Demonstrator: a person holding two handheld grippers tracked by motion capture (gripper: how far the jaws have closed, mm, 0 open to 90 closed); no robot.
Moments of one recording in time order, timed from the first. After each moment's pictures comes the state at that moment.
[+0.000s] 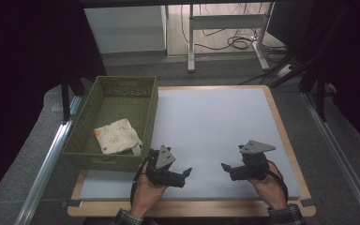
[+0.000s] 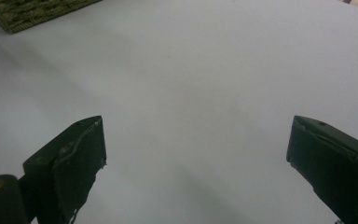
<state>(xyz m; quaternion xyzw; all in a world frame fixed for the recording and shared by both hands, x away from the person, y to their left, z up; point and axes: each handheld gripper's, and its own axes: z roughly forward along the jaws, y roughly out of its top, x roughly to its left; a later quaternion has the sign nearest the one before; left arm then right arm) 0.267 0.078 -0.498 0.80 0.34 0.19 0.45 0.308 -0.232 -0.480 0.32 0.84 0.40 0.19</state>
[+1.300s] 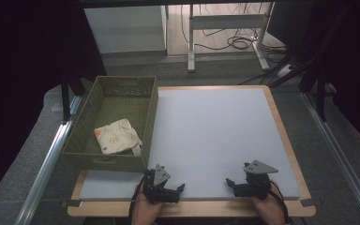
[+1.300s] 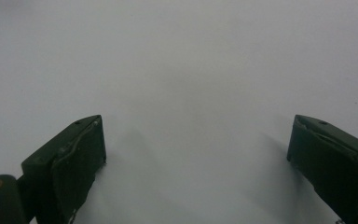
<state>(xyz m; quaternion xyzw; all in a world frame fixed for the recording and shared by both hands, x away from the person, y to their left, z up) 0.244 0.090 -0.563 0.80 0.40 0.18 0.41 0.280 -0.253 -0.545 0.37 0.82 0.39 0.20</state>
